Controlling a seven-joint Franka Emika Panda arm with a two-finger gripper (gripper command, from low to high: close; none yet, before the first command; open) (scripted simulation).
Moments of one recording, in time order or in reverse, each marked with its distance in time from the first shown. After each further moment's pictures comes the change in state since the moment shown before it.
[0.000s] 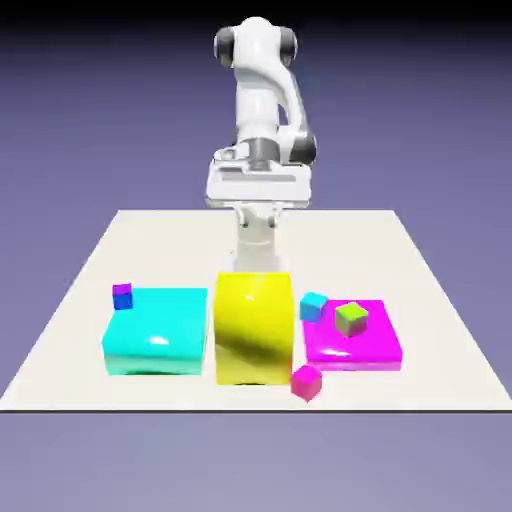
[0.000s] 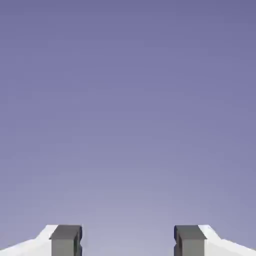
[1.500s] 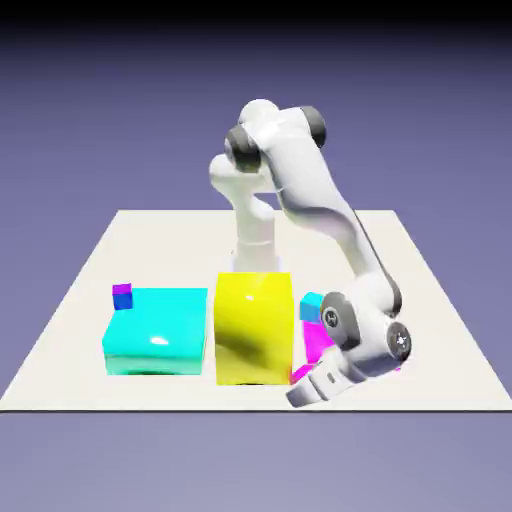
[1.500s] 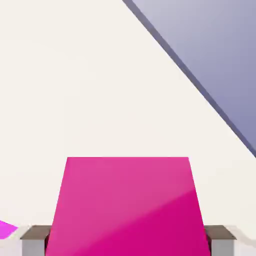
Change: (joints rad) arm 0.059 1.302 0.321 1.076 -0.512 -1.321 -0.125
